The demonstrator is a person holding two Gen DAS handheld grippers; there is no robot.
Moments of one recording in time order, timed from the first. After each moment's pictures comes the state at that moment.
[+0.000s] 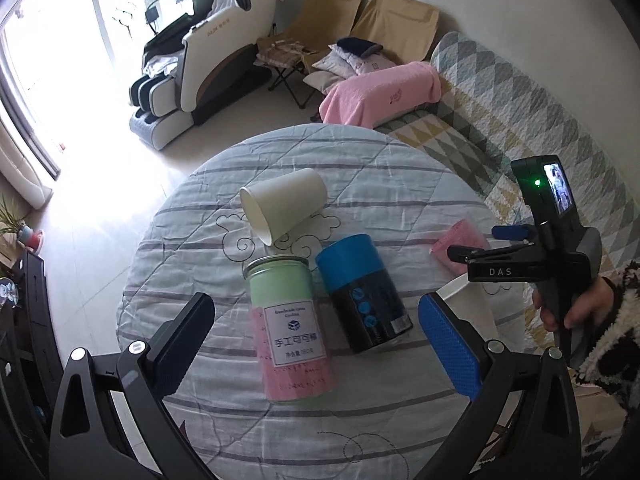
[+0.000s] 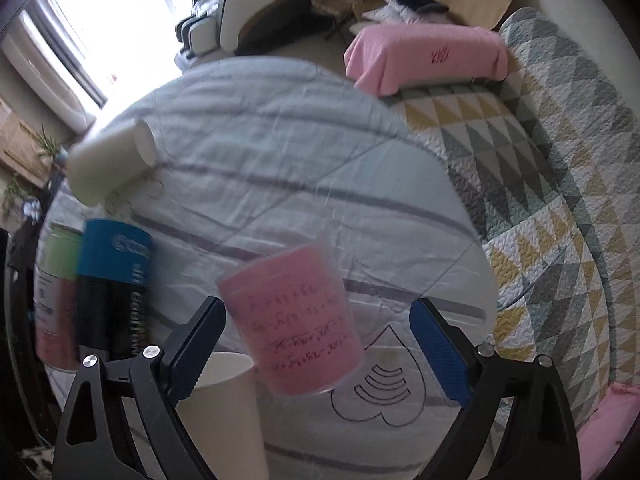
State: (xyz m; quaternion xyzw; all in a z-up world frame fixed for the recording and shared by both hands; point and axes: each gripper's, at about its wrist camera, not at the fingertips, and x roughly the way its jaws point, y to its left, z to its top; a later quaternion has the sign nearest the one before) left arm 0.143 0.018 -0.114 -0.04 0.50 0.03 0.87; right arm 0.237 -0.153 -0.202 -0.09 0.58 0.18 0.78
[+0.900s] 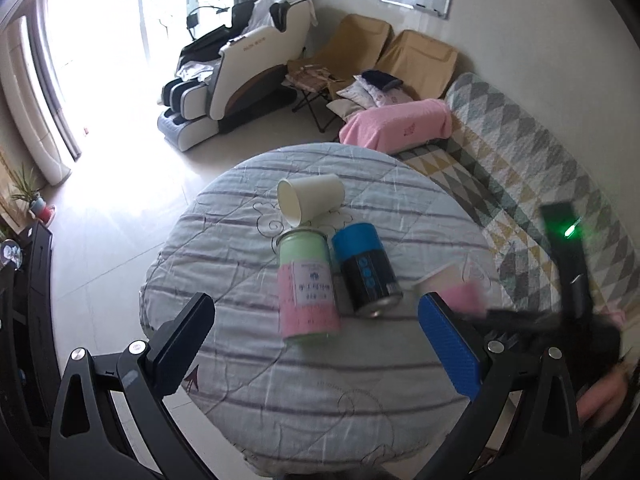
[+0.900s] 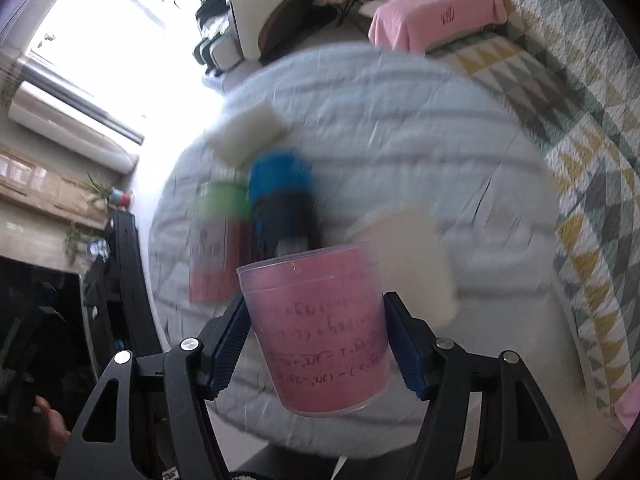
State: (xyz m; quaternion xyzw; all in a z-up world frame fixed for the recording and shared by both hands) left arm 0.049 0.031 -0.070 -0.08 0.45 0.07 0.89; right arm 0.110 -0.110 -0.141 0.06 0.62 0.20 0.75
